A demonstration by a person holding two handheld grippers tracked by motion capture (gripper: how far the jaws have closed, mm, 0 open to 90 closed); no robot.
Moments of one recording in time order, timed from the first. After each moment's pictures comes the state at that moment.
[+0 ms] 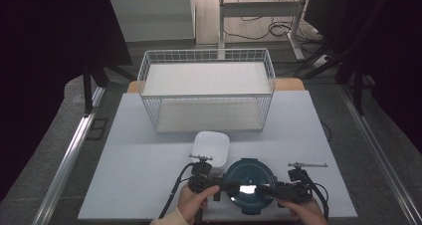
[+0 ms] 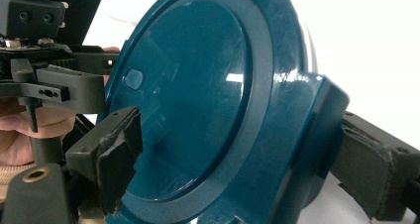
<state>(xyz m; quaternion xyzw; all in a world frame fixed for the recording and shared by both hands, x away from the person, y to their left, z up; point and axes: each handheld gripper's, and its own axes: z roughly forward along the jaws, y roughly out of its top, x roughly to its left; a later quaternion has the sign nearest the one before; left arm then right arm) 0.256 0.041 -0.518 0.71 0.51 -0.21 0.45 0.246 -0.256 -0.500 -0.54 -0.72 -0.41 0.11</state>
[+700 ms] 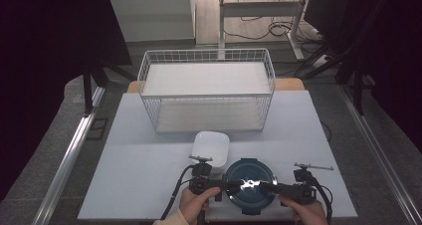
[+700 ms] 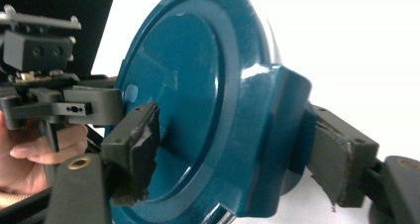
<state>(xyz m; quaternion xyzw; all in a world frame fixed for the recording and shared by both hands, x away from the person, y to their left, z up) 0.250 0.040 -0.516 0.68 0.54 -0.21 0.44 0.245 -0.268 -0.502 -0.58 -0.67 -0.43 0.14</state>
